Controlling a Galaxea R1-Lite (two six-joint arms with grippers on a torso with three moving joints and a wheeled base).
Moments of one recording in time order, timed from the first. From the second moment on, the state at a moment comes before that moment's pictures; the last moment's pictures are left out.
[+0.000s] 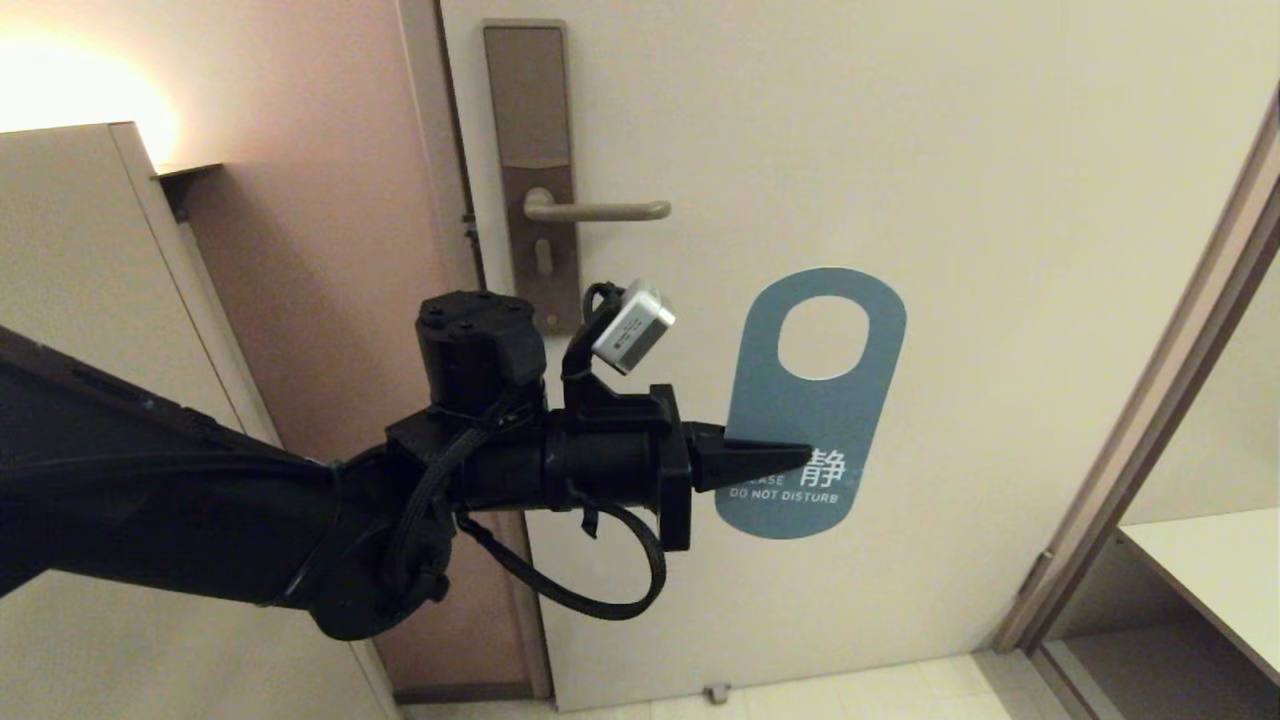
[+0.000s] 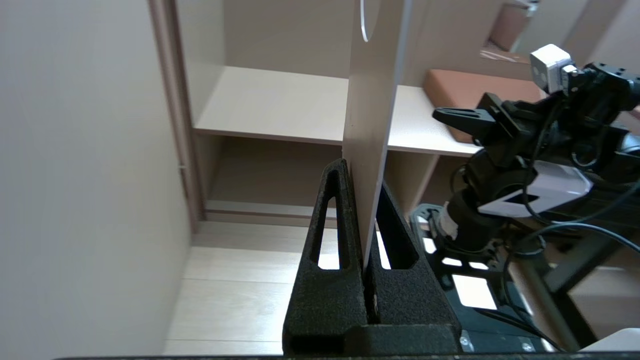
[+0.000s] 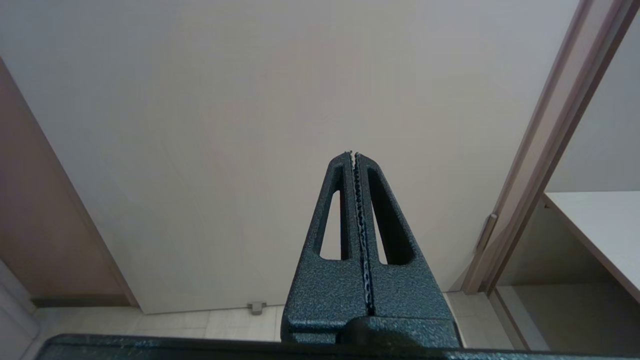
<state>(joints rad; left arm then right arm) -0.71 1.93 -0.95 -0.98 -0.86 -0.17 0.00 0.00 0.00 -0.02 -0.01 0.03</state>
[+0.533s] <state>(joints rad) -0.70 2.03 -1.12 -0.98 -0.92 -0.25 0.00 0.00 -0.02 0.04 0.00 0.01</state>
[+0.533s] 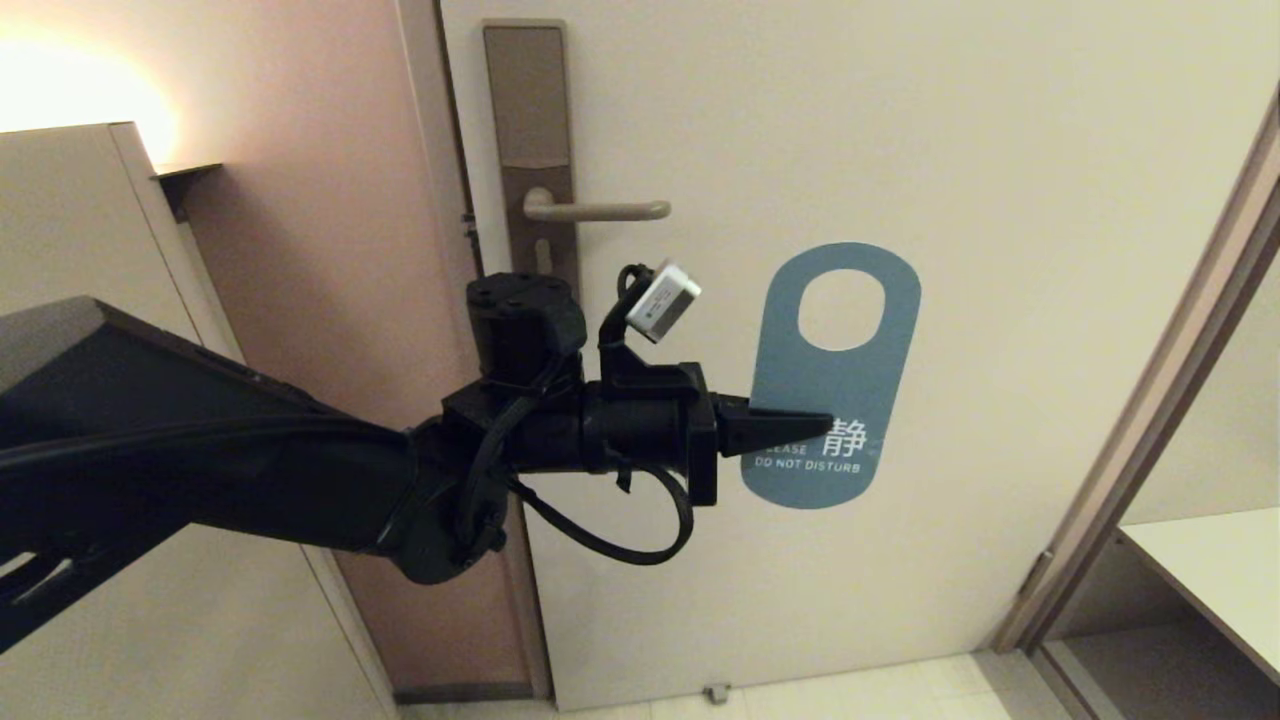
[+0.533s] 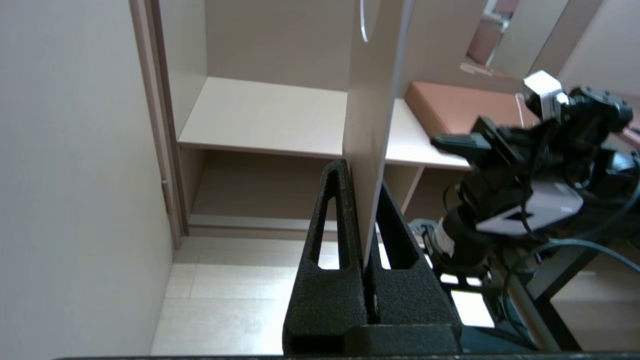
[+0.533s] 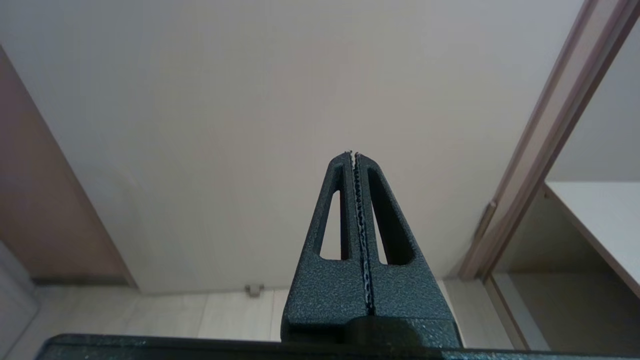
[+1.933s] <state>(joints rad) -0.76 2.22 -1.41 -0.97 -0.93 -0.34 0.10 1.04 -0.29 -0.46 0.47 0.00</state>
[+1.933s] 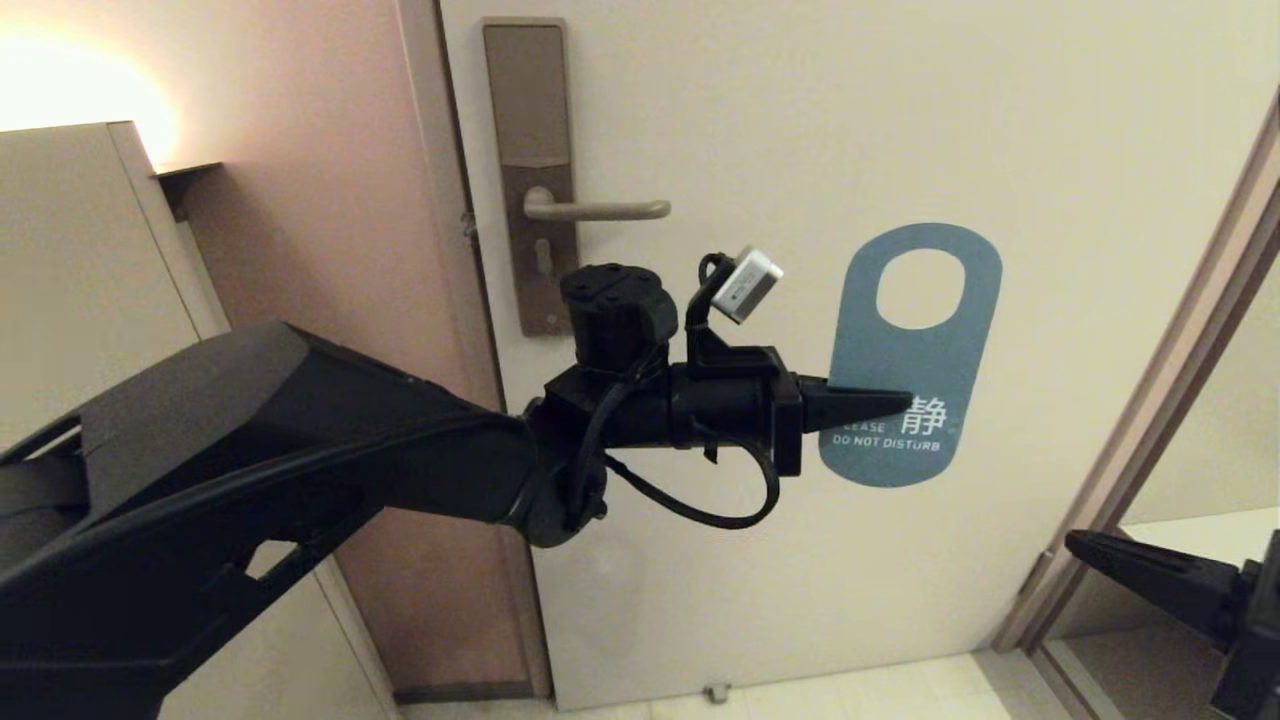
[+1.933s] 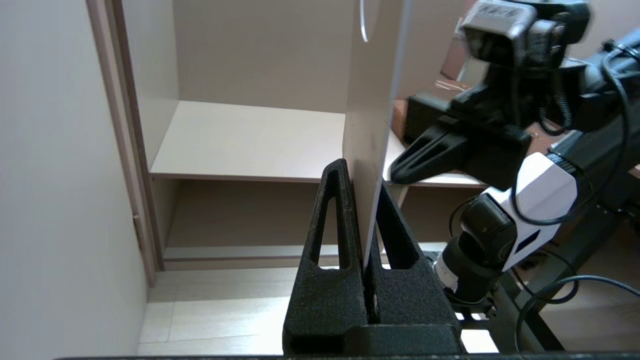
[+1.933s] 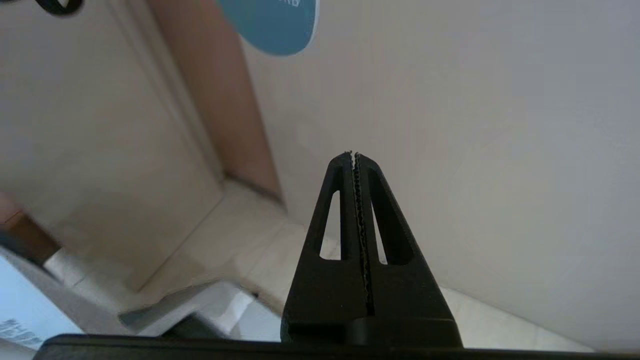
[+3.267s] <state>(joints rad) -0.77 2.26 -1.45 -0.97 -0.92 -0.36 0.10 1.38 -0.46 -0.46 0.70 -0.12</state>
